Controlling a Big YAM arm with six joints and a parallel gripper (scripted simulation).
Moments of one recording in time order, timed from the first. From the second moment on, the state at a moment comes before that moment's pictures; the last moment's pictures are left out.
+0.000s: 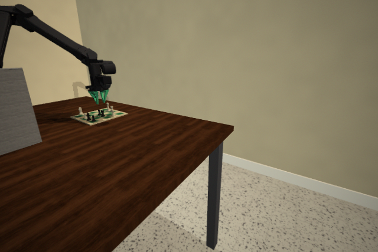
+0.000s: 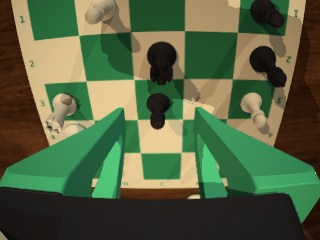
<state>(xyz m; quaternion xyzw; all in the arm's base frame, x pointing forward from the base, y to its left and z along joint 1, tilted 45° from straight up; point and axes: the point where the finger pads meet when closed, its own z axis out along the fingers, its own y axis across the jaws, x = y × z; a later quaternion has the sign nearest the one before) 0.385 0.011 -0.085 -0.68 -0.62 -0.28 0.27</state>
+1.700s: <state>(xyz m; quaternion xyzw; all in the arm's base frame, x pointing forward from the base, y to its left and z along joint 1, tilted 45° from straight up) 0.387 0.025 -0.026 -0.53 -0.76 -0.32 0.20</state>
